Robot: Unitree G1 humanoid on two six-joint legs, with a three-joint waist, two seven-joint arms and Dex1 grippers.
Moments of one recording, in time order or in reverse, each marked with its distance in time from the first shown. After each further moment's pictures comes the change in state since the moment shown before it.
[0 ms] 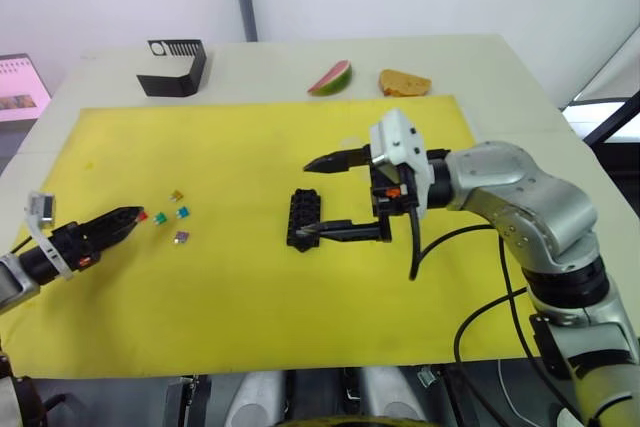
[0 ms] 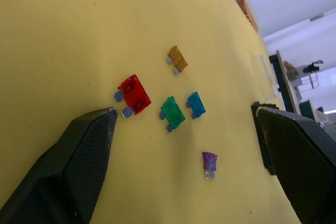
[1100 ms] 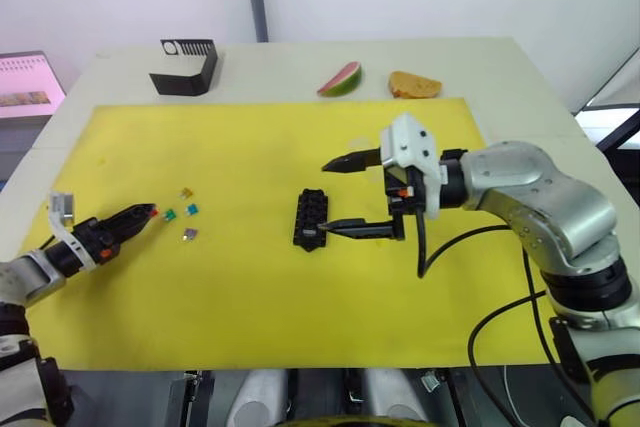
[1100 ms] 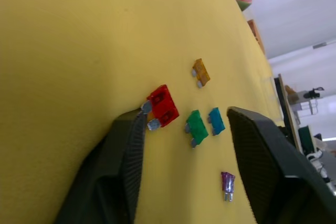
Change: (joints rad) left arm -0.070 -0.090 0.022 0.054 0.022 0.000 0.075; right arm 0.021 -0.084 -0.007 -0.004 -0.033 -0.006 0.010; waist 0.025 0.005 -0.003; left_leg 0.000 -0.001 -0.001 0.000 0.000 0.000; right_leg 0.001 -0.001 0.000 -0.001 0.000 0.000
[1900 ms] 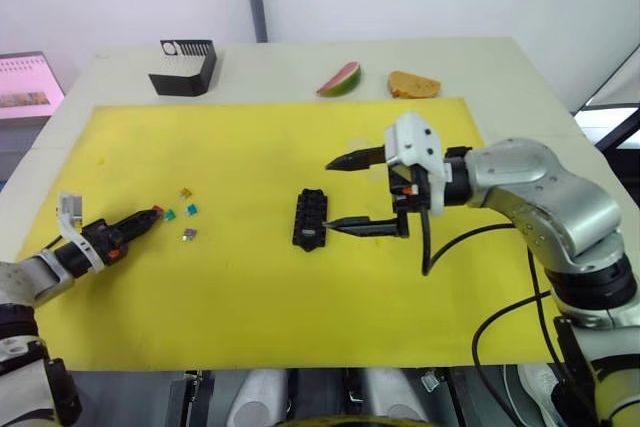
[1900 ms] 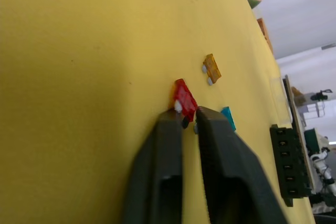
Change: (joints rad) left arm -0.005 -0.030 0.018 -0.012 0.009 0.005 0.075; right arm 0.004 -0.013 -0.005 0.017 -0.003 -0.017 0.012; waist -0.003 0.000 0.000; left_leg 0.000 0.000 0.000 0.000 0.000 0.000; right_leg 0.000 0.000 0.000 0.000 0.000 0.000
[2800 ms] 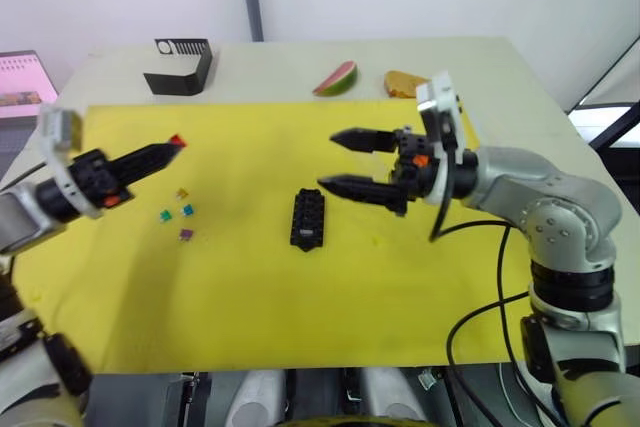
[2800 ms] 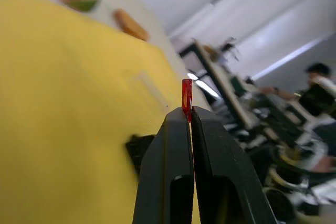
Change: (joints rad) left arm -0.187 -0.073 0.140 -0.606 -0.470 0.461 0.239; right arm 0.001 0.249 -0.236 0.070 0.315 0.228 -0.301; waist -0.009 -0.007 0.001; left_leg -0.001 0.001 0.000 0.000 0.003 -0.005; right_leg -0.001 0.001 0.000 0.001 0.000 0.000
